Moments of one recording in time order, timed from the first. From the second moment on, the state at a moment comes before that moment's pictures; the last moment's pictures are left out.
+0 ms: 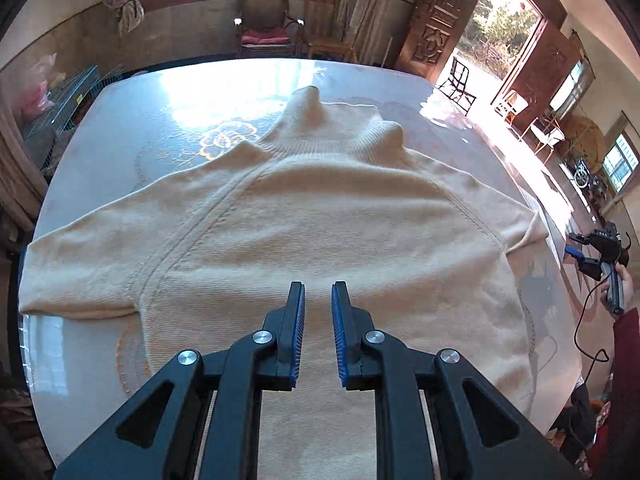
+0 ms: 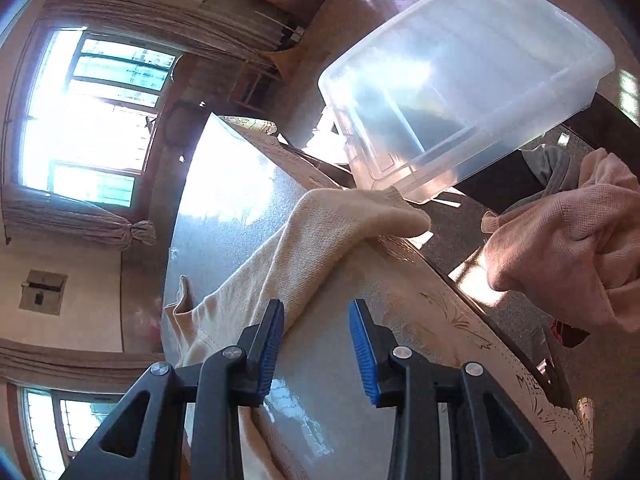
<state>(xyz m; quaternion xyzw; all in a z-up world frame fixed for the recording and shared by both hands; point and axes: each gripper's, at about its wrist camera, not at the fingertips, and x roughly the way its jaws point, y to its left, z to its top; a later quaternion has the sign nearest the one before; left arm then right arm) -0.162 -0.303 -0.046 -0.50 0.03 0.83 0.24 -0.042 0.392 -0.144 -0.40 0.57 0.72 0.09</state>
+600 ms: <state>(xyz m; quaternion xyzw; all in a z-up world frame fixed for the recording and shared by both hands) -0.163 -0.005 -0.043 -0.51 0.15 0.77 0.34 -0.107 0.478 -0.251 -0.48 0.62 0.61 -0.13</state>
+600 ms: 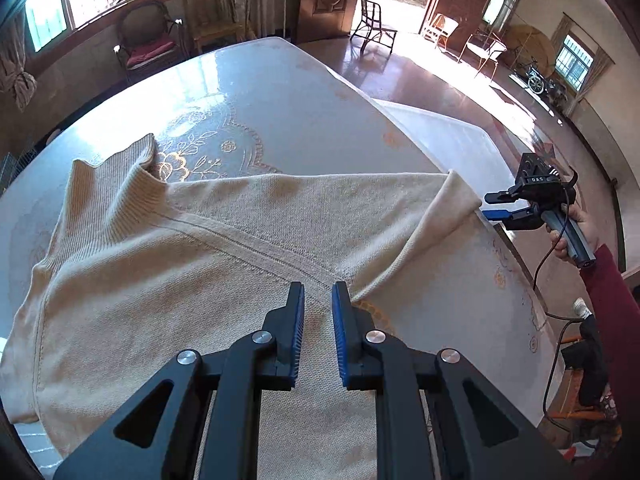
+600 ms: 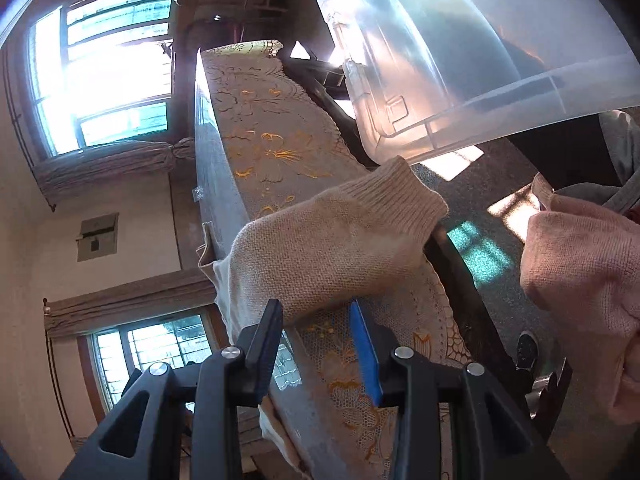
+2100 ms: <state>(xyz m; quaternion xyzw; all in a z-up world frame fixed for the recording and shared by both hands) -0.155 -0.070 -0.047 -0.53 0.04 0.81 0.25 -0.203 0.471 -0.093 -0.25 0.48 0.81 -0.23</state>
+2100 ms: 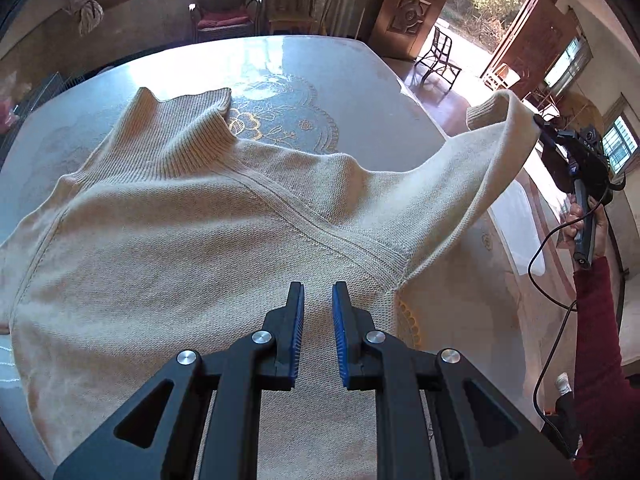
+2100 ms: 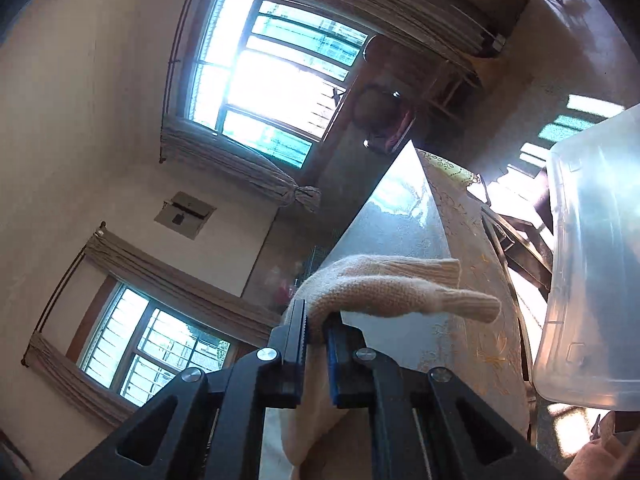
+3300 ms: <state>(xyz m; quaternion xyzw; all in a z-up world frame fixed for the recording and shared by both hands) -0.170 0.049 -0.095 -0.57 0.10 0.73 0.36 -0.273 0.408 -0.148 -0.68 0.27 0.68 0.00</state>
